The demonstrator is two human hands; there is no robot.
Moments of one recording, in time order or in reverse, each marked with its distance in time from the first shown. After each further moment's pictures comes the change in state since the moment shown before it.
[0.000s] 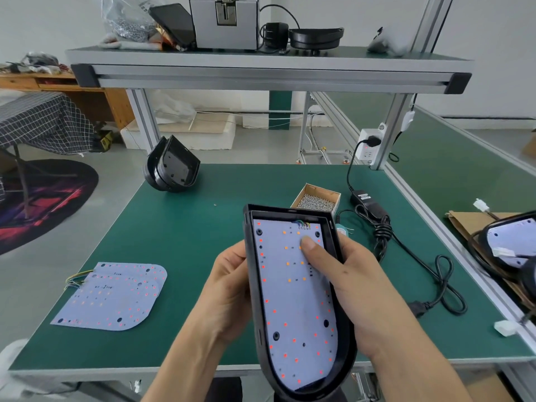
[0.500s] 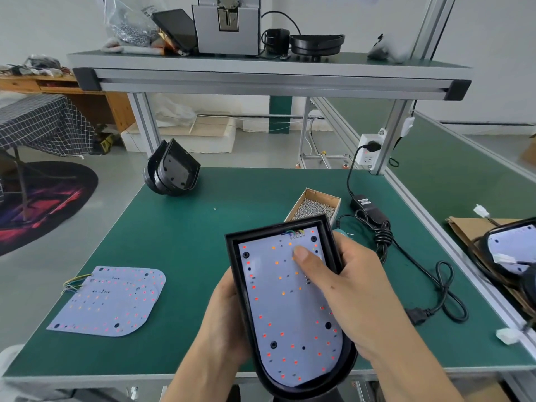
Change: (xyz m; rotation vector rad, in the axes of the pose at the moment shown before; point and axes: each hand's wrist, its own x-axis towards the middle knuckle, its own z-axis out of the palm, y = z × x) left_hand -0.014 -0.006 0.012 -0.150 0.233 -0.246; right_hand 0.005 0.007 -0.005 -0.441 0.068 -0.248
